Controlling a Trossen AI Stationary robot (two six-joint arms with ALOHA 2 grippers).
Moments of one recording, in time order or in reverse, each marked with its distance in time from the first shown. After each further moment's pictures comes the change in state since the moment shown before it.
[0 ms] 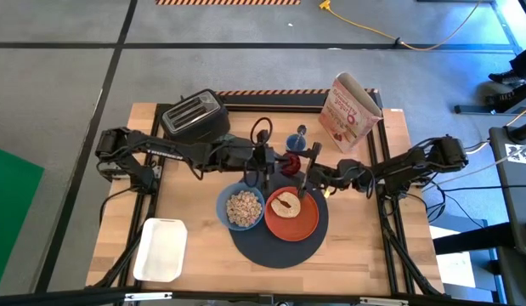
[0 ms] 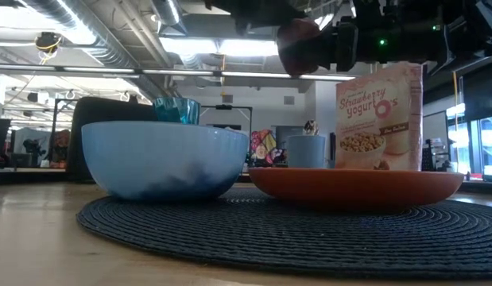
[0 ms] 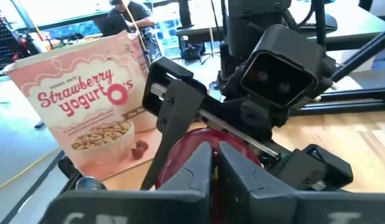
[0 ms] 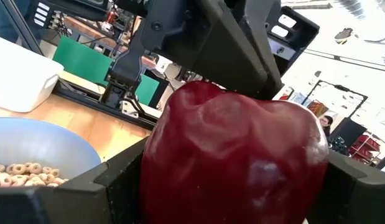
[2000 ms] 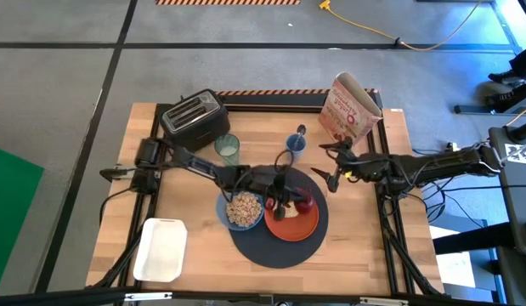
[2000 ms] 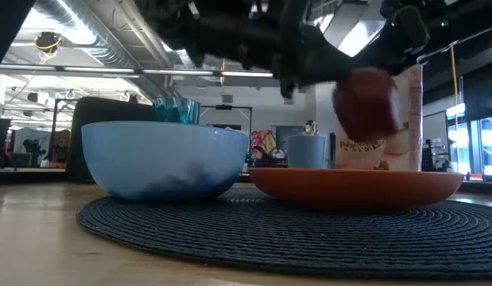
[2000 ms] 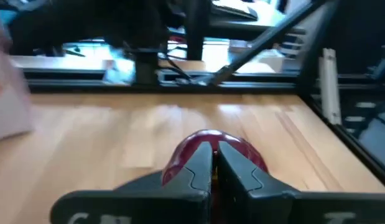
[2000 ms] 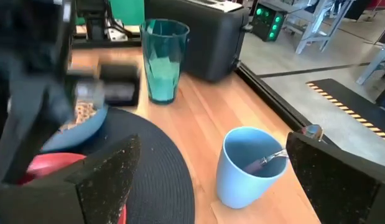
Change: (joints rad) left arm -0.056 0.363 -0.002 0.385 0.244 -0.189; right arm -0.001 -0.641 0.003 -1.113 0.136 0.606
